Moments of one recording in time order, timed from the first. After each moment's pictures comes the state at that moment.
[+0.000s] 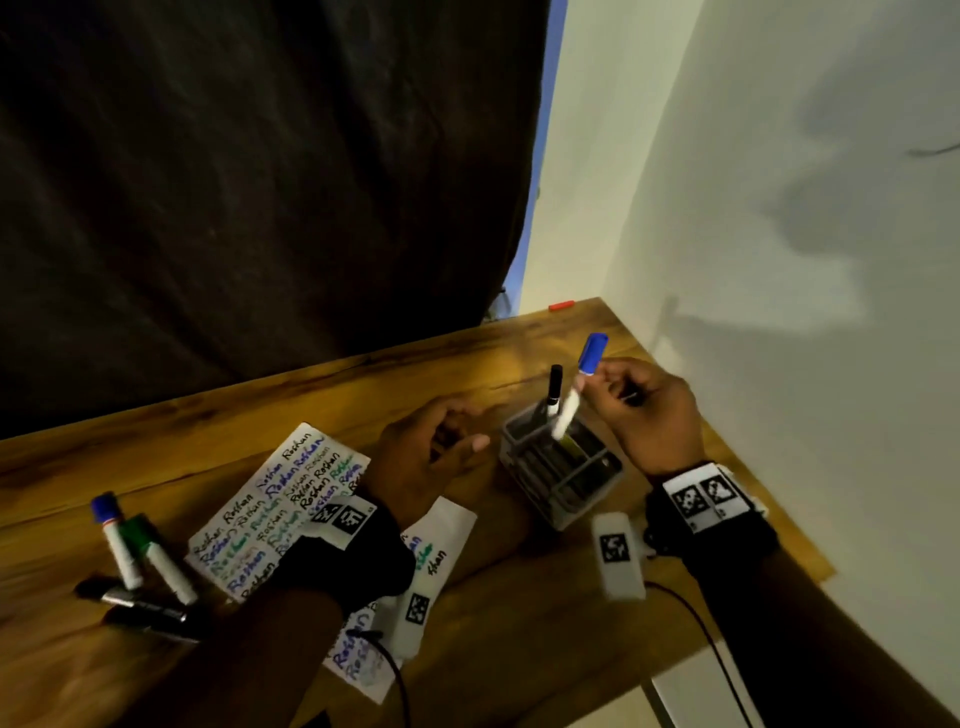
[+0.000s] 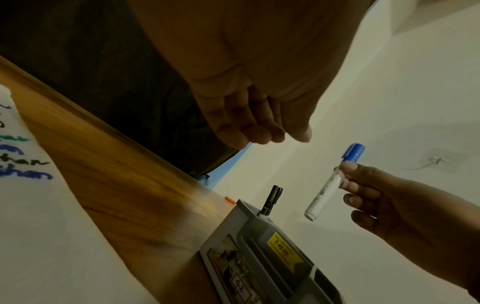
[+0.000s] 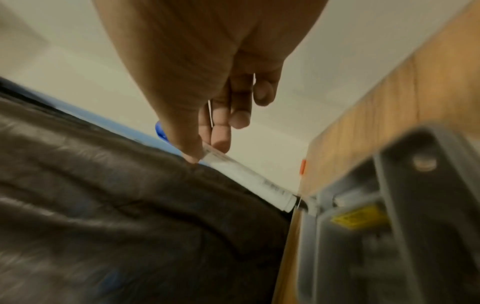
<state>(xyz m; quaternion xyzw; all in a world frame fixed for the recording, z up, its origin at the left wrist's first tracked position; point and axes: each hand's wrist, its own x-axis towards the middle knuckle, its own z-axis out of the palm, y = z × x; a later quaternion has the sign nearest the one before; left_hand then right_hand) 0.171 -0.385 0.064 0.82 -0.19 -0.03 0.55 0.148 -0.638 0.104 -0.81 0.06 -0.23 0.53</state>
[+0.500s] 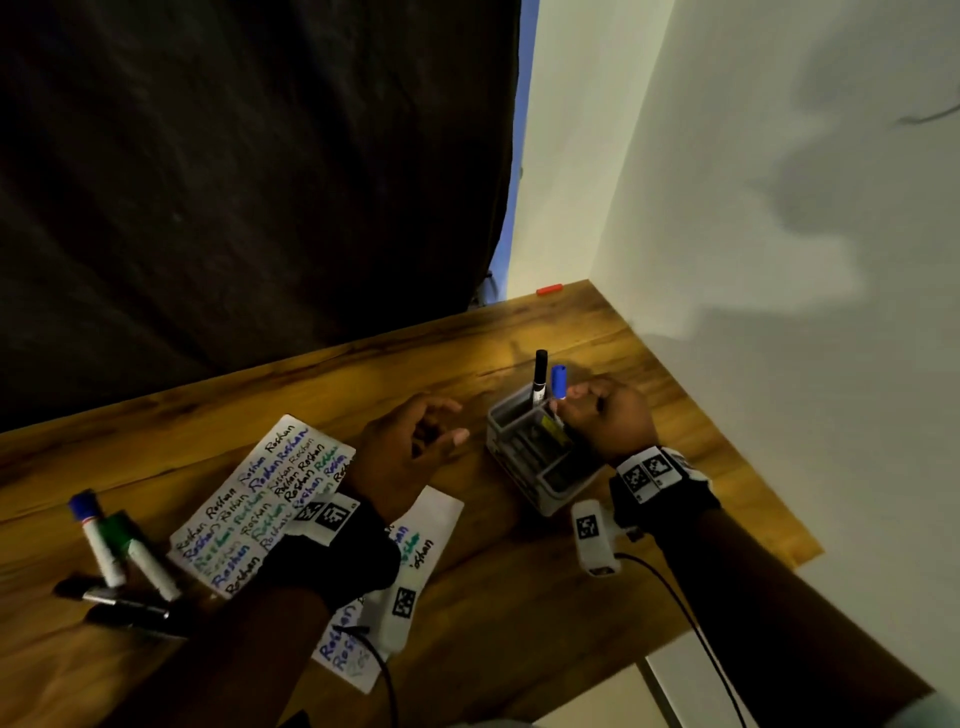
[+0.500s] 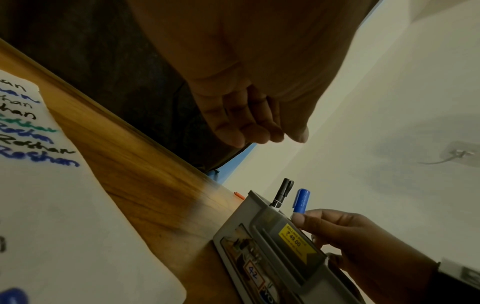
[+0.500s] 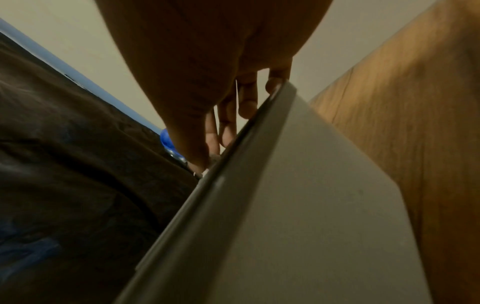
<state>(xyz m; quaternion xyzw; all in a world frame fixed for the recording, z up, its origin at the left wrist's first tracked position) 0.171 -0.386 0.051 0.84 -0.18 -0.02 0.51 0.174 -0.665 0.030 -0.90 0.15 -0.12 0.38</state>
